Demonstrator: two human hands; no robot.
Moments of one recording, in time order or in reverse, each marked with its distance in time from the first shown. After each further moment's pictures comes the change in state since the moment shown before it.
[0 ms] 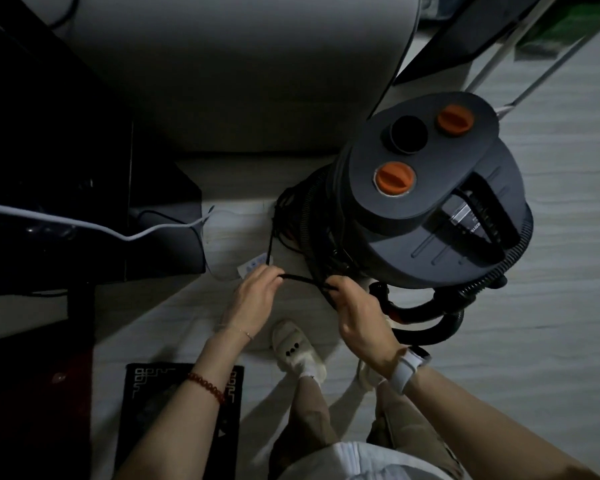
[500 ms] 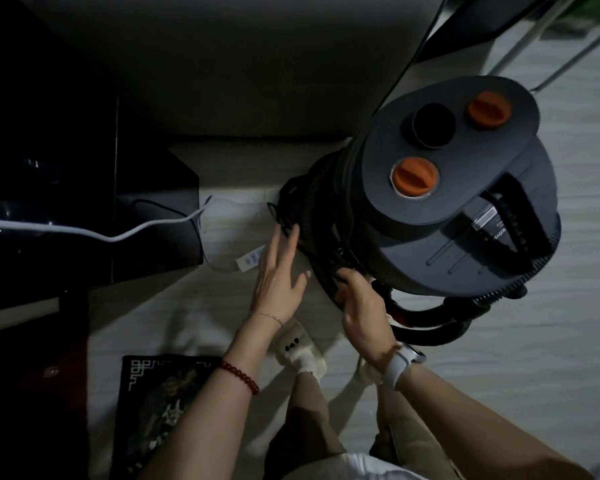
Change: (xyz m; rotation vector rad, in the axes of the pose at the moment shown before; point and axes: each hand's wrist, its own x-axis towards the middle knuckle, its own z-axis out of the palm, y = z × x) left_hand 0.039 0.006 0.033 -0.069 -0.045 -0.129; right_hand 0.022 0.040 0.024 -0.036 0.060 0.235
